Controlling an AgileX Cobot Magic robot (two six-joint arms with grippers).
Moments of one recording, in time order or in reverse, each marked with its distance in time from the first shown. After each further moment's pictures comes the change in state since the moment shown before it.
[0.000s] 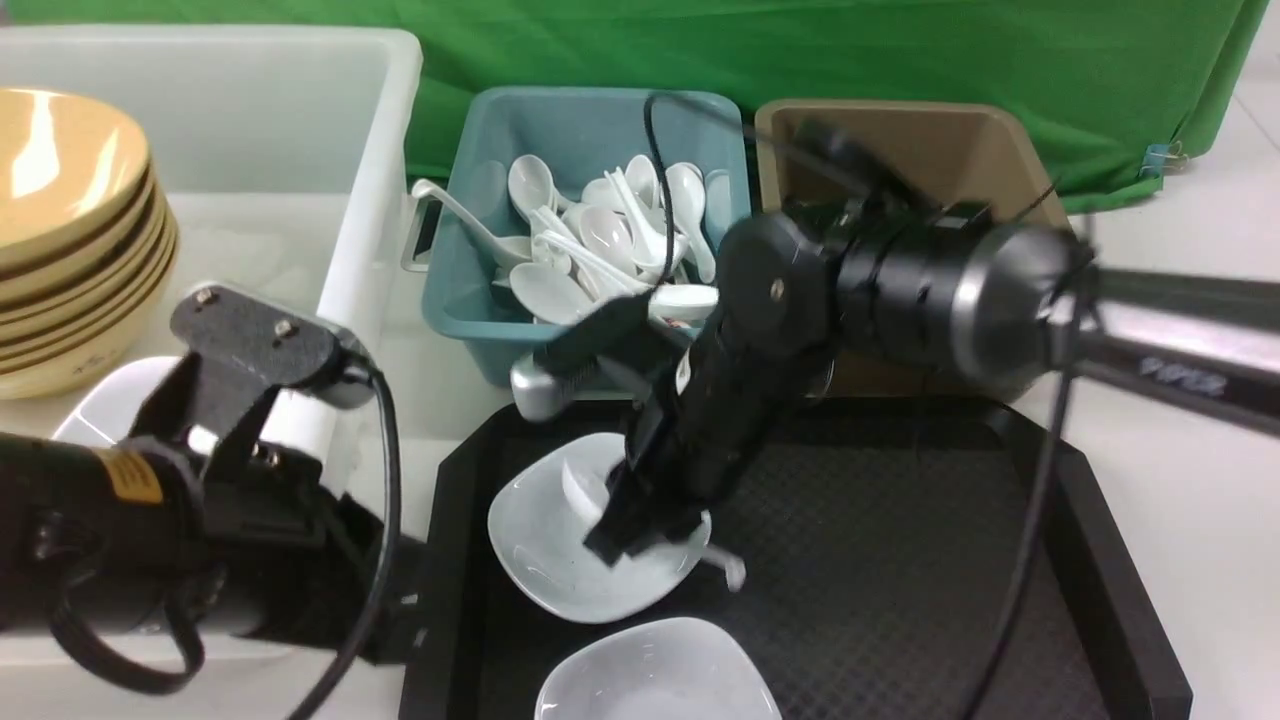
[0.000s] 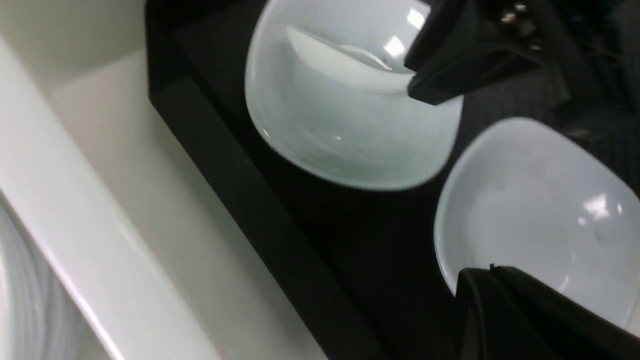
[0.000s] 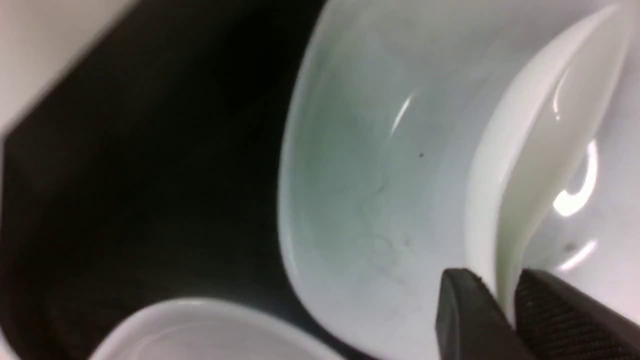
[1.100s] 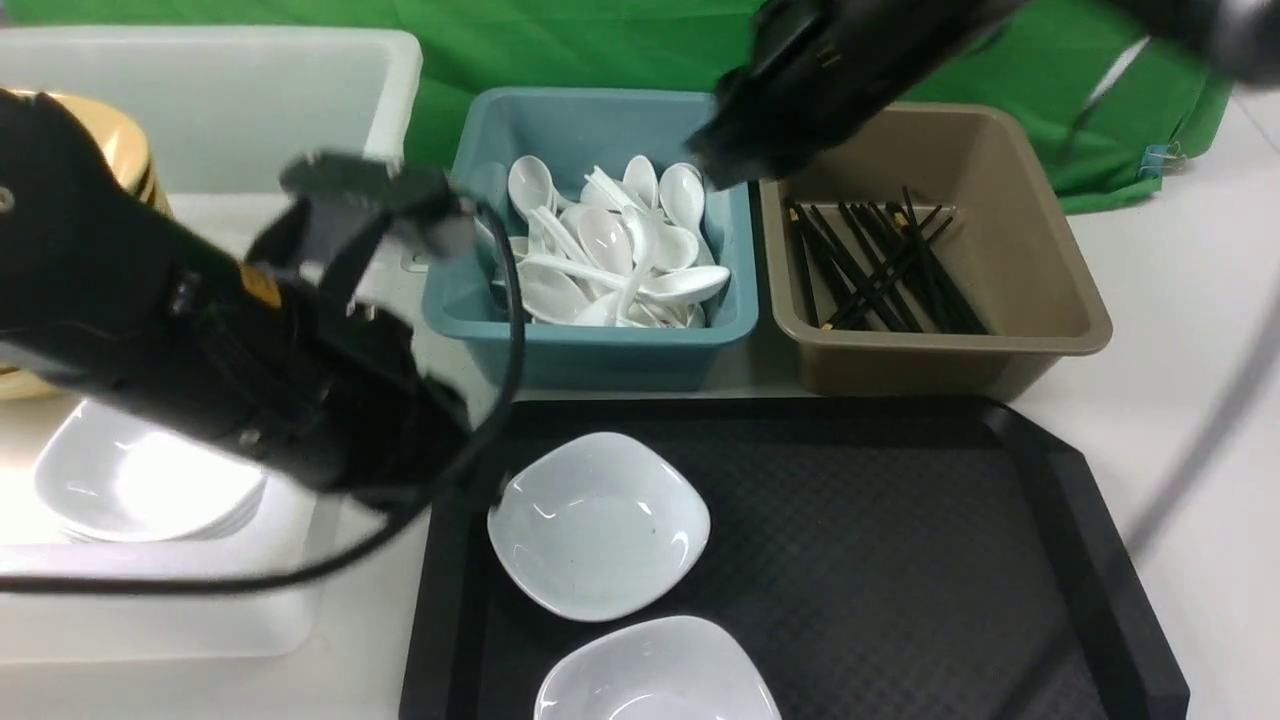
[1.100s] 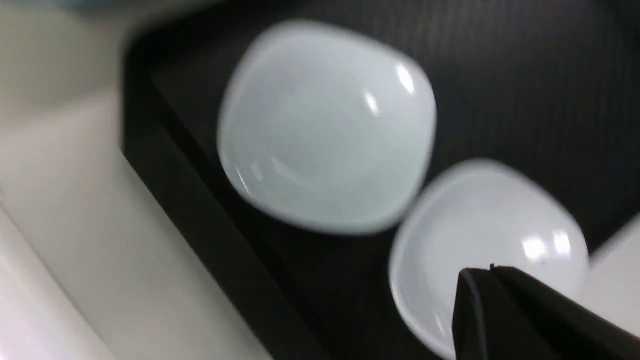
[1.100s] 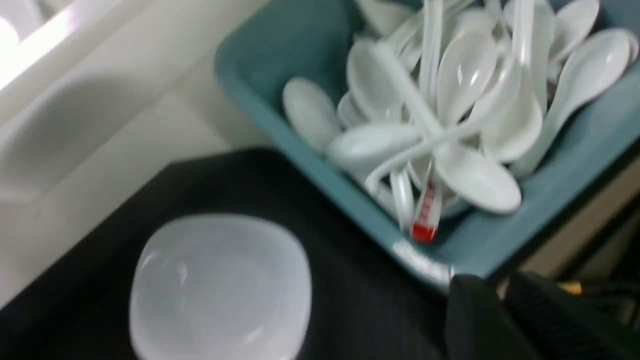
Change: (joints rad) right arm -0.212 -0.131 -0.427 -0.062 0.265 0.017; left arm 0.000 0.254 -0.323 0.028 0.333 -0.094
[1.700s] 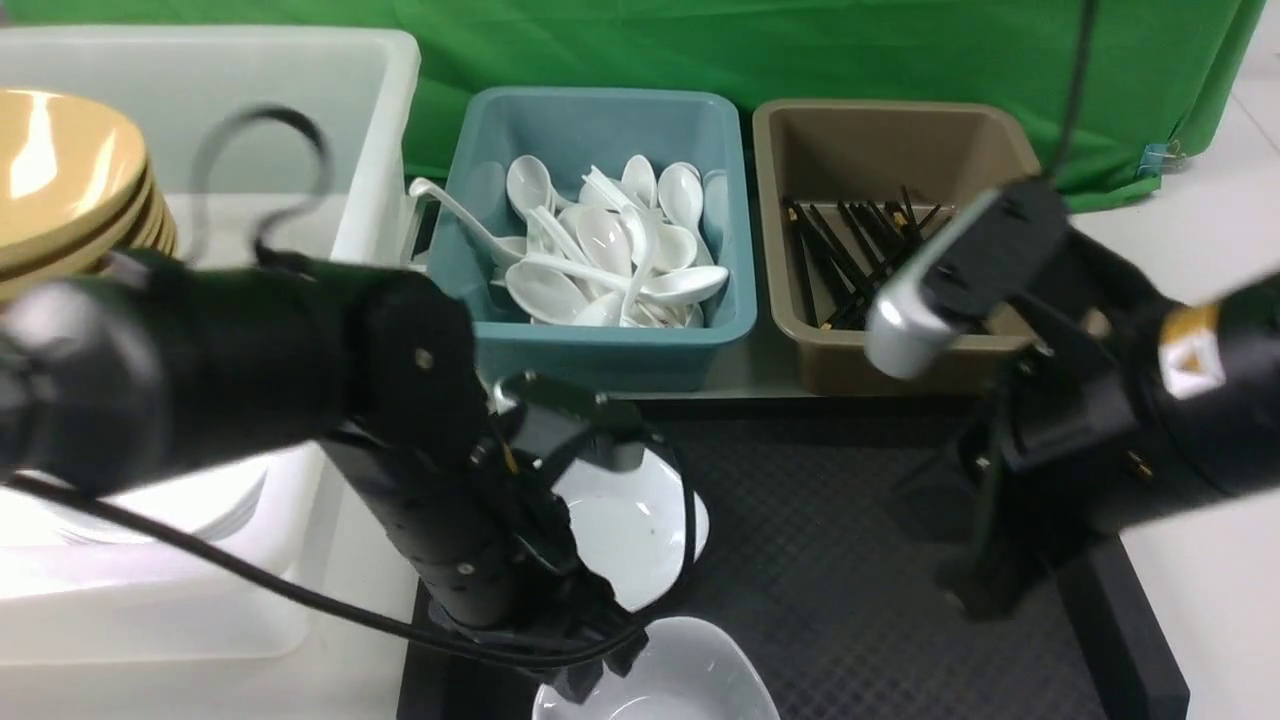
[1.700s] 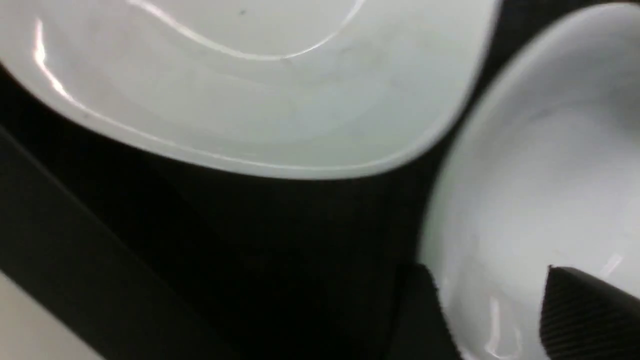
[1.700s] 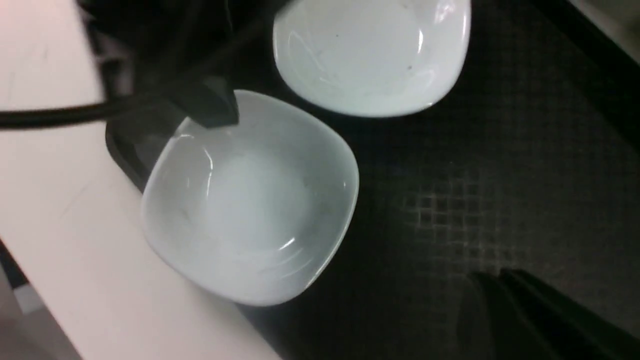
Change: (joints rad) right arm 0.111 -0.650 0.959 0.016 -0.302 0.016; left arm -0.190 0.377 -0.002 0.086 -0.095 -0.120
